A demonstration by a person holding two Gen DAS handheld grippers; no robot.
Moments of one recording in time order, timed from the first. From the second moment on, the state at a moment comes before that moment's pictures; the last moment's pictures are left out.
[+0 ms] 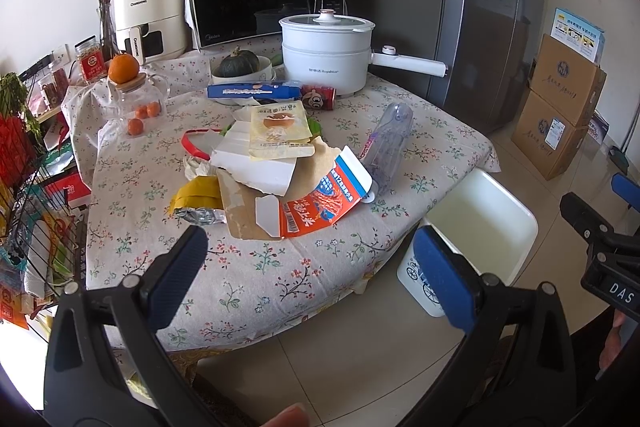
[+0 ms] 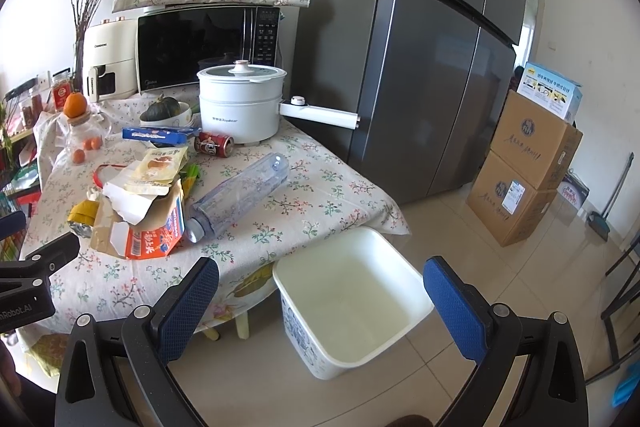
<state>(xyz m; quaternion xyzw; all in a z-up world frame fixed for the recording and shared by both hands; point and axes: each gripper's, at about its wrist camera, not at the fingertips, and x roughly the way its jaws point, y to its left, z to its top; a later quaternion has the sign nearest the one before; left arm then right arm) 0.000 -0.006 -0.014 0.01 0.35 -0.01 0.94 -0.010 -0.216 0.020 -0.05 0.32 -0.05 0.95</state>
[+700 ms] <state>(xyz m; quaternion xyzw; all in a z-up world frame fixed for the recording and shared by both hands) 0.005 0.000 -0.019 0.01 0.36 0.00 0.93 -0.005 -0.215 0.018 -0.04 0.34 -0.05 0.94</state>
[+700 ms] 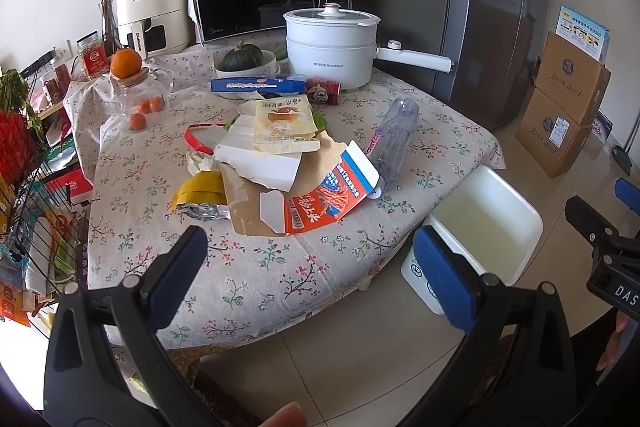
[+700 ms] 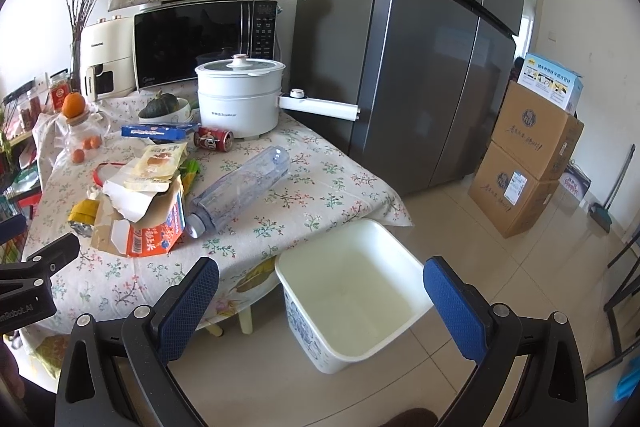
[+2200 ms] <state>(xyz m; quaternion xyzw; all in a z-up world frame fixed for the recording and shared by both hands) 0.156 0.094 -0.106 -0.18 0.57 -0.04 0.80 0.233 -0.188 -0.069 0.11 0.59 0.11 0.79</state>
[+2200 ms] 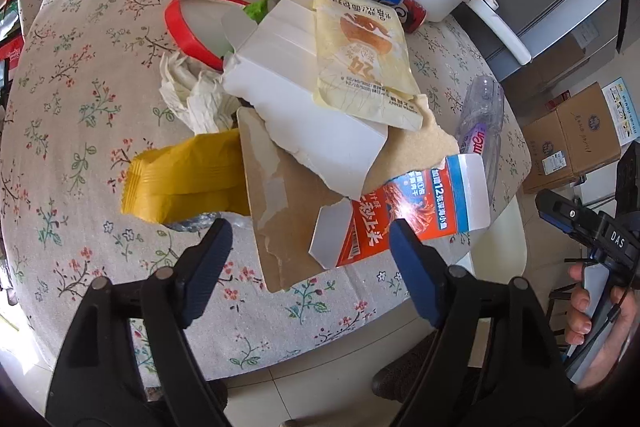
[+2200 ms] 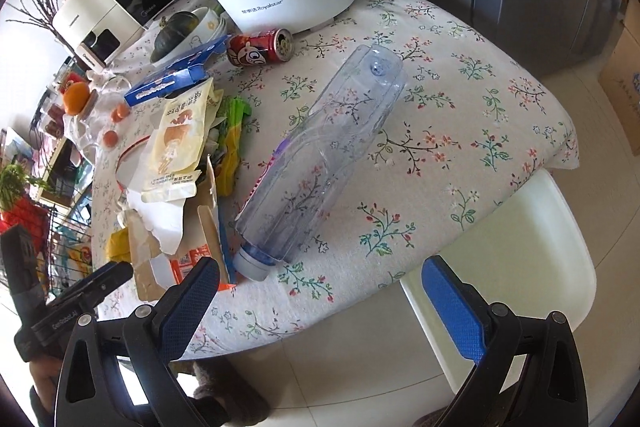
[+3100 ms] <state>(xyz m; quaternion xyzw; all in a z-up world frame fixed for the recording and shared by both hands) 0.121 0.124 -0.070 -0.19 0.51 -0.07 0.84 0.283 -0.184 -0.136 0.29 0.61 0.09 0.73</state>
